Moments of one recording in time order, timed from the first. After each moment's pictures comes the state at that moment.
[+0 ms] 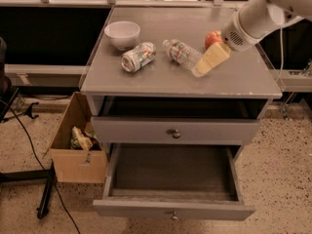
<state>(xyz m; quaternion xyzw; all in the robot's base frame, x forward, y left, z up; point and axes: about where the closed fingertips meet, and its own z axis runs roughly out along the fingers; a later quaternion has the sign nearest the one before) 0.647 -0.166 0.913 -0.43 0.85 0.03 0.32</state>
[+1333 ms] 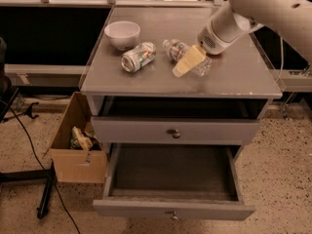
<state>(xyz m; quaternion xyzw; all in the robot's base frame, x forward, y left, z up) 0.686 -0.119 0.881 -0.43 0.85 0.04 0.32</state>
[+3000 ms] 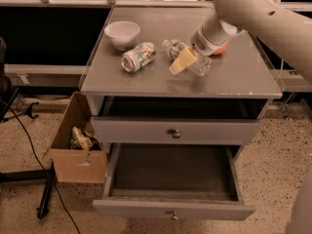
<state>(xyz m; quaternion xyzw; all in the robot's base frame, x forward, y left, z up) 0.718 -0.112 0.858 -0.40 0.86 0.03 0.32</state>
